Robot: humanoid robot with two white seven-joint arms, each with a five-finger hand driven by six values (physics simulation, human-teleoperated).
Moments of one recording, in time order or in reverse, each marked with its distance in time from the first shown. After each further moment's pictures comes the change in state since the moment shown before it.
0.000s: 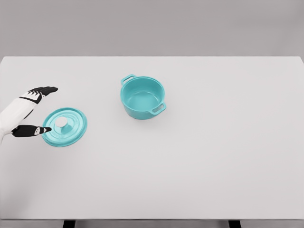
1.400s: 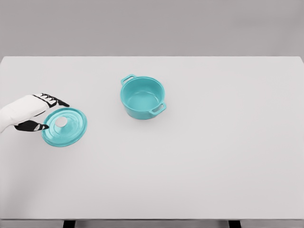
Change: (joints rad) left arm -0.173 0.115 -0.117 0.027 -0.138 -0.001 -0.287; right arm 0.000 0.000 0.000 0.000 0.000 0.000 0.000
